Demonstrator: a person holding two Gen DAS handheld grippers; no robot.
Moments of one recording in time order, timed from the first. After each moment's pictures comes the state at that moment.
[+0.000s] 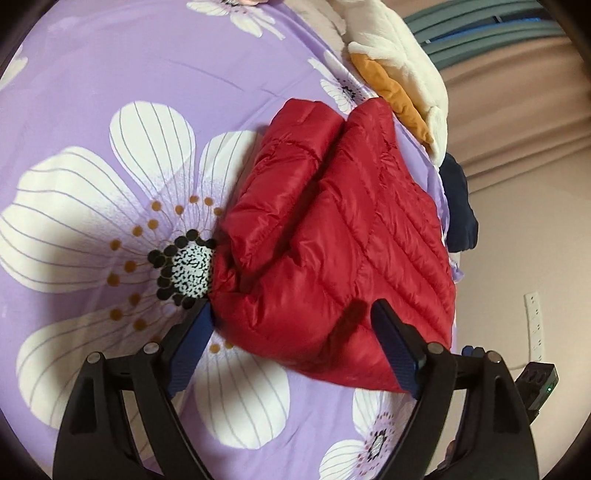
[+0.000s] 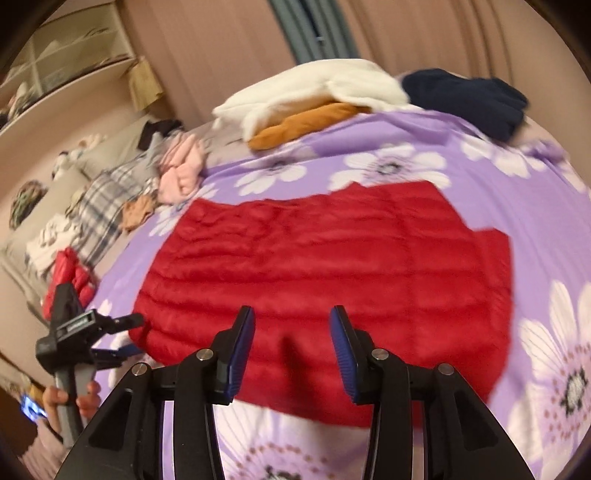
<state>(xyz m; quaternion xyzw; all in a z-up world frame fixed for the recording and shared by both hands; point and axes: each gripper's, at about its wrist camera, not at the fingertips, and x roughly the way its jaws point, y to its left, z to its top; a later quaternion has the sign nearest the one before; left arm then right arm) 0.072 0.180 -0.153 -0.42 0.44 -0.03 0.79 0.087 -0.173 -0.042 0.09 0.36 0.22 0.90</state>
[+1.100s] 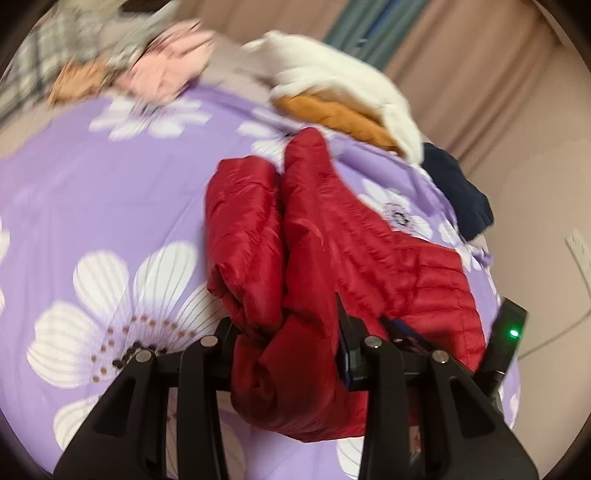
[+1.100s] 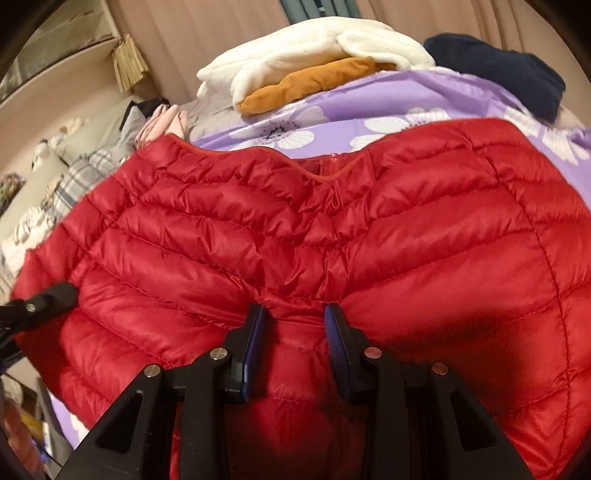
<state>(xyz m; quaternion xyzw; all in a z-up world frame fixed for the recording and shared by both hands) 0.111 0.112 -0.073 -0.22 0.37 0.00 0.90 0.154 -0.113 -0.102 0.09 0.39 0.21 0.89</state>
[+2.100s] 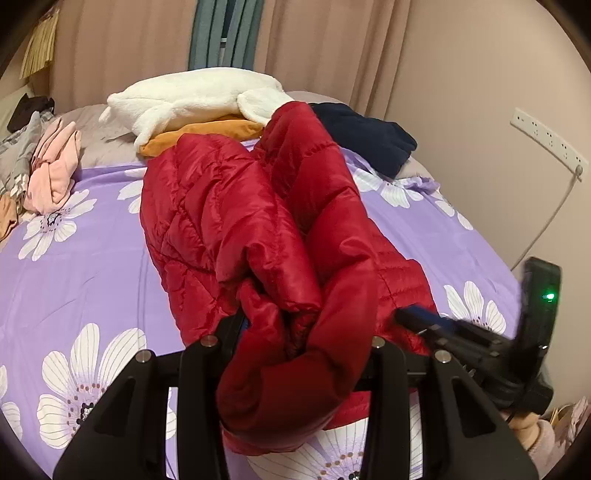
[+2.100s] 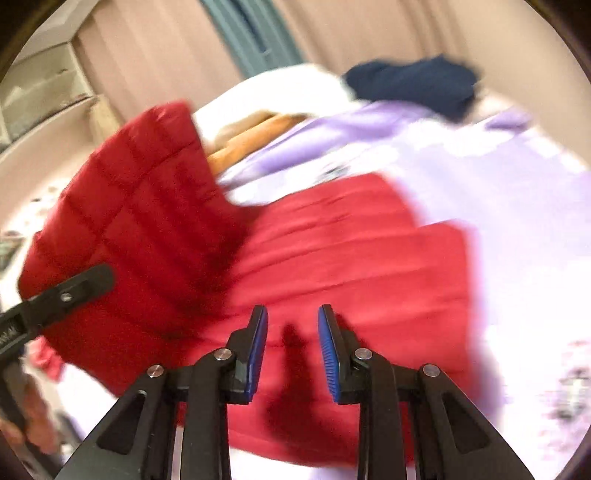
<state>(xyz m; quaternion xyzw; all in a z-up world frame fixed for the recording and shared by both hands) 0.131 -0.029 -0.032 -0.03 0.36 -0.12 0.92 0.077 -0.237 -0.060 0.15 0.34 0.14 0.92</state>
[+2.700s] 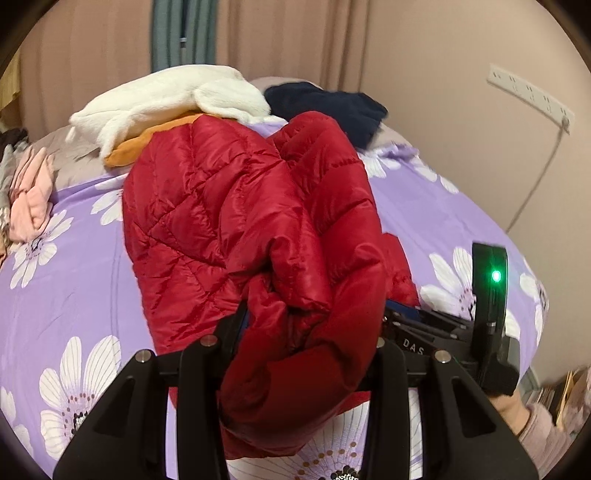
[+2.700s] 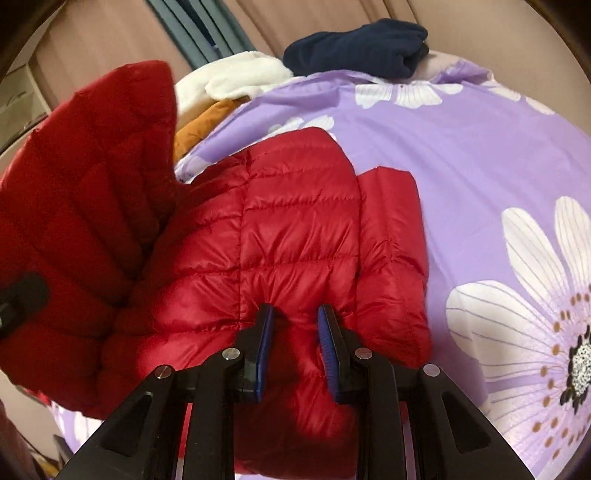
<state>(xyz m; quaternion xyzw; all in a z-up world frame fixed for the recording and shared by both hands) 0.132 -0.079 -0.048 0.04 0.38 -0.16 0.91 0.092 -0.266 -0.110 0.20 0.38 0.11 0.89</state>
